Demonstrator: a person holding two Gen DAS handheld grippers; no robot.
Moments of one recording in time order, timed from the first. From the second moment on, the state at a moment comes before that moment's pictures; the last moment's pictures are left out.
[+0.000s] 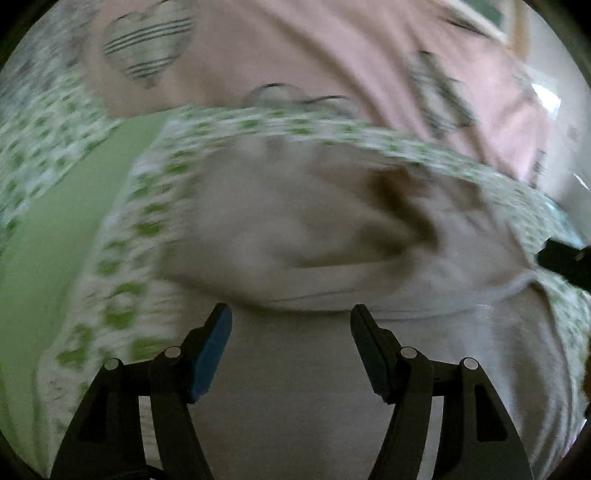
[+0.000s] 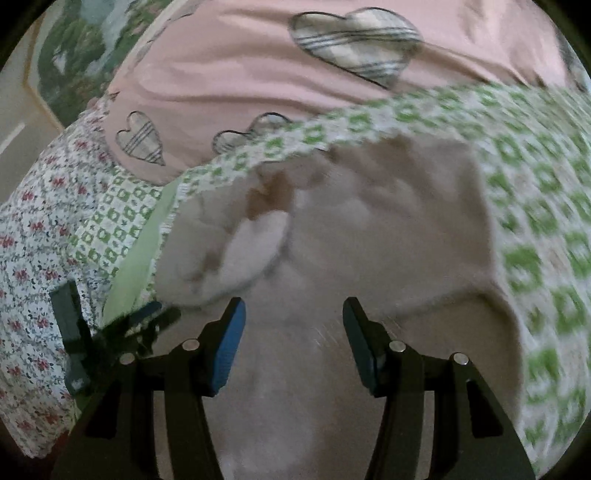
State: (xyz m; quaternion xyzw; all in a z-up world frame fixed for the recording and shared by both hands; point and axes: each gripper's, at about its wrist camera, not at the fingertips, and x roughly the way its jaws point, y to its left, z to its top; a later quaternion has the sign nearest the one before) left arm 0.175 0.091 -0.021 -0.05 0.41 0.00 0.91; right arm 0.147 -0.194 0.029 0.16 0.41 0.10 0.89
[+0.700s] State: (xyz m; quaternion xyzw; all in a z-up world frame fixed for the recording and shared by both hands) left arm 0.214 0.142 -0.056 -0.09 0.44 0.11 0.89; right arm 0.197 -0.211 0.017 0.17 0.33 0.02 0.93
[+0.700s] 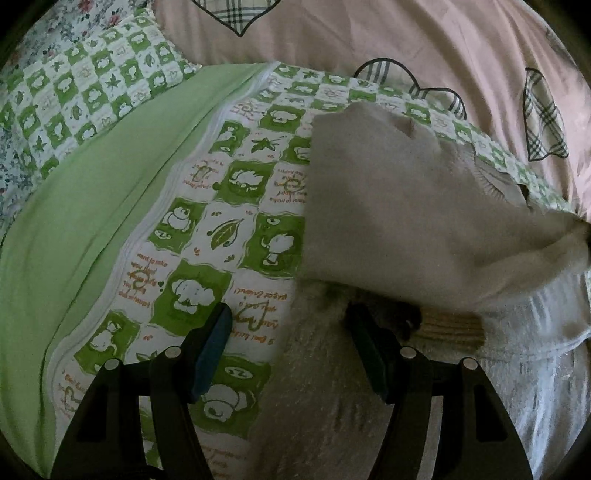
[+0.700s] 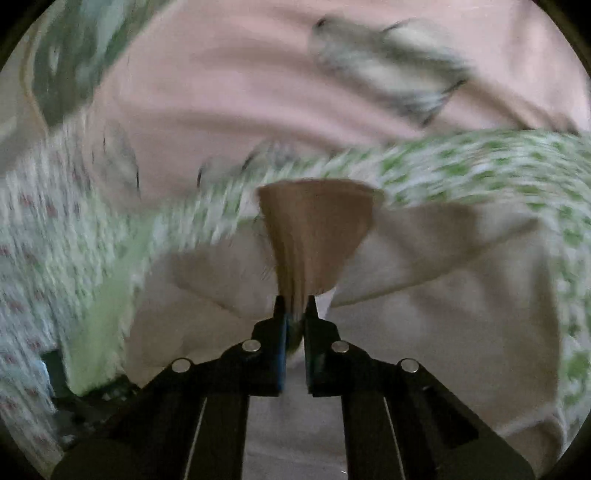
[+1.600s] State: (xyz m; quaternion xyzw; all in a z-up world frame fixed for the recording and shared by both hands) left arm 0.207 0.160 -0.055 -0.13 0.42 0.12 0.89; right arm 0.166 -0.263 0.026 0.20 0.34 0.02 0.92
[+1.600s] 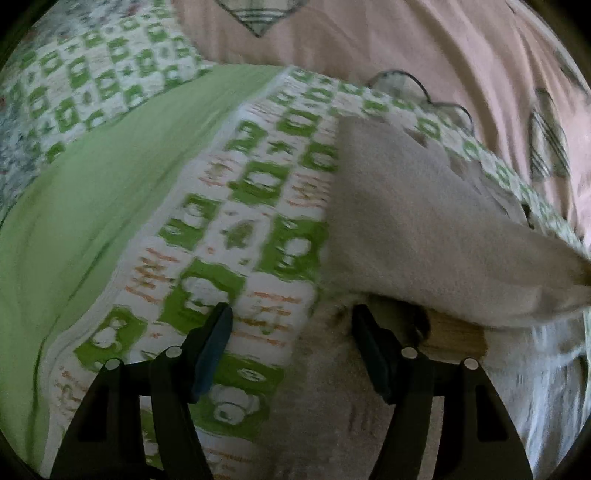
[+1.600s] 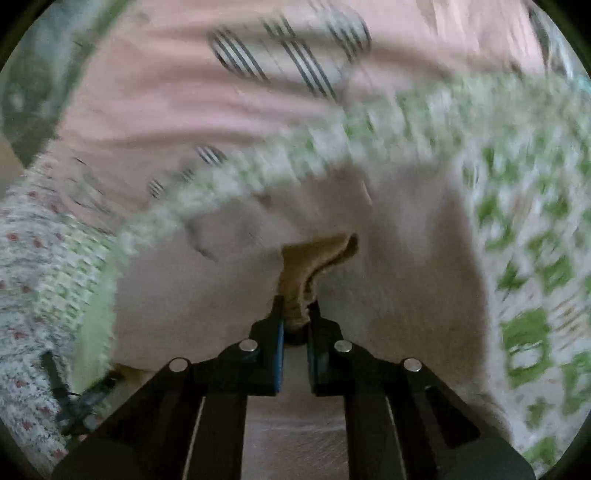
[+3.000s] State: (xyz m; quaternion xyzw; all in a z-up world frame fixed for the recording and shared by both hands) left arm 0.312 0.155 -0.041 -0.13 0.44 -0.01 0.89; right arm 0.140 -0.276 -0.021 0.14 0.41 -0.02 0.90
